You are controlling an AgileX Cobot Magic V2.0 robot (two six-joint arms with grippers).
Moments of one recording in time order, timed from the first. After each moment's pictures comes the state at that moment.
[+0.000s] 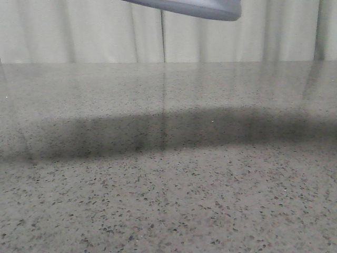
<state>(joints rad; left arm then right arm) -0.17 0.69 -0.47 -1.75 0.72 0.32 0.12 0.86 -0.84 1.01 0.64 -0.28</state>
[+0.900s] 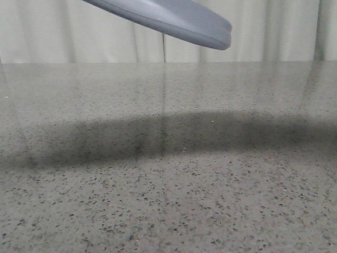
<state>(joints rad) -0.16 0.69 -0.47 -1.75 0.81 0.32 0.21 0.89 -0.80 1.06 0.61 -0.38</state>
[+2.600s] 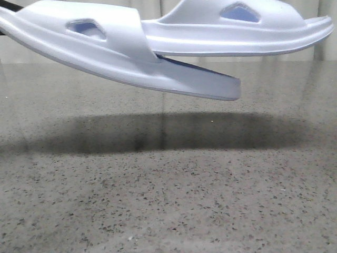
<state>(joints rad) -0.17 0.95 -0.47 -1.72 0.72 0.43 0.28 0.65 -0.80 0.76 0.21 -0.53</state>
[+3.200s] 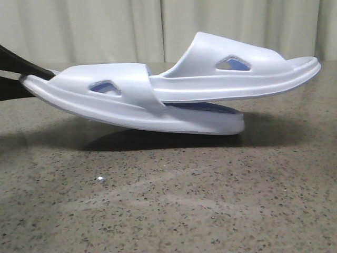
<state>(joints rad) -0.17 1.21 -0.48 -1.77 0.75 0.64 0.28 0.65 -0.80 0.75 0.25 -0.53</state>
